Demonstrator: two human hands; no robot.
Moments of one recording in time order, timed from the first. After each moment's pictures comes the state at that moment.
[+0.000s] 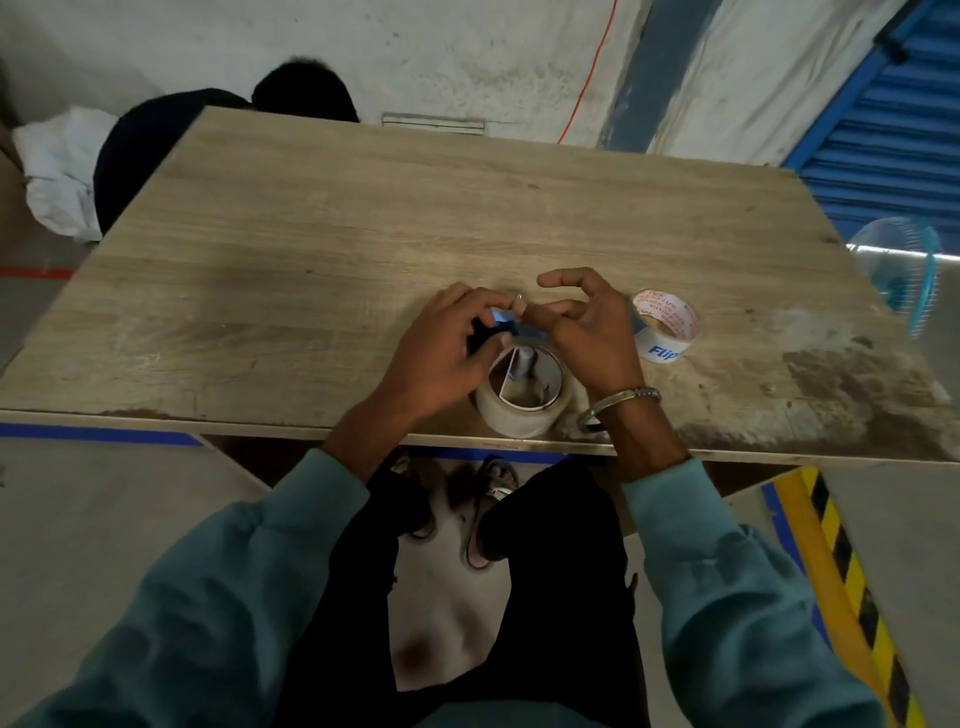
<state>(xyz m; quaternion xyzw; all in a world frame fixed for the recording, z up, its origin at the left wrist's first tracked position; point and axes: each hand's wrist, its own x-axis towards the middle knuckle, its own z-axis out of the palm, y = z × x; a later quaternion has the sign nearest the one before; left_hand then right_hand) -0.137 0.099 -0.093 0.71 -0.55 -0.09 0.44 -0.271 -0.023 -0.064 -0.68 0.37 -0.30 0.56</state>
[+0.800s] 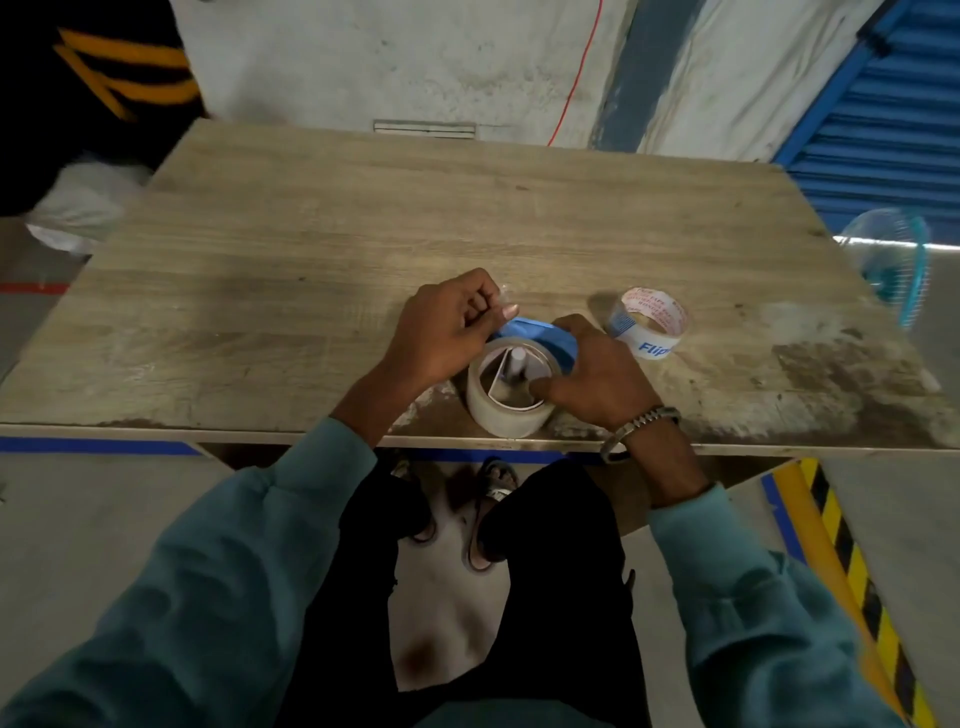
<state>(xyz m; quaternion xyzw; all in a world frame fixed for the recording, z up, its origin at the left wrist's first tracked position) -0.130 0.072 -0.082 0.72 -0.51 -0.12 0.45 -0.312 -0.017 -0.059 -0.86 0.42 -0.06 0.30</state>
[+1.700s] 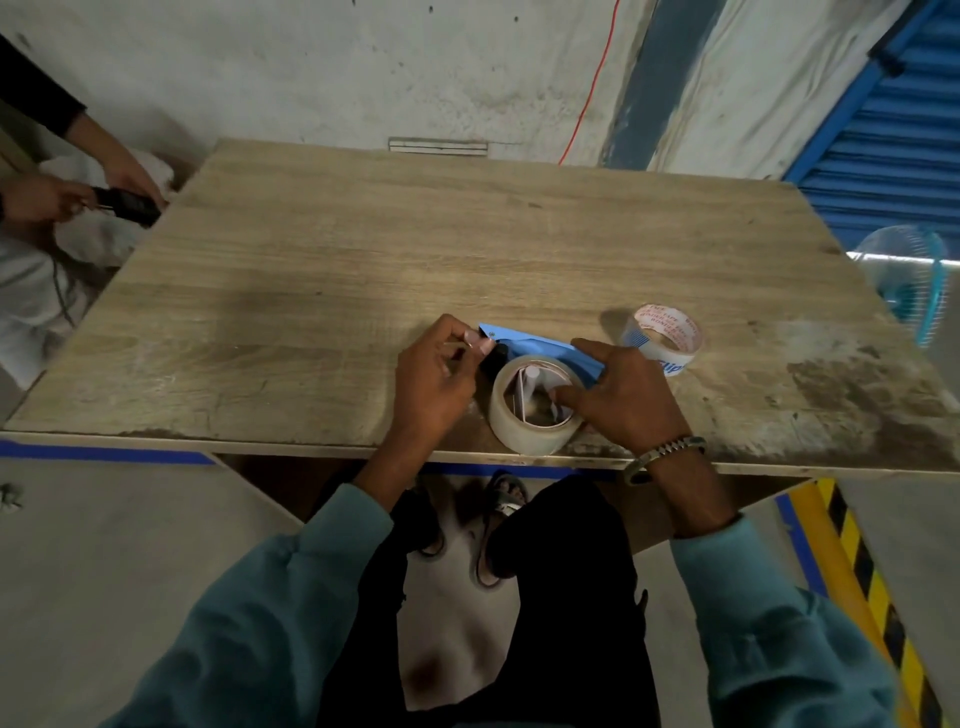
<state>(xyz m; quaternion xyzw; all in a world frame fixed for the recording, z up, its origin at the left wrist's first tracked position) -0.143 0.094 -0.125 0.72 -0.34 -0.12 0.59 -0.323 -0.019 -0.061 -0.84 0.43 -0.12 0.30</state>
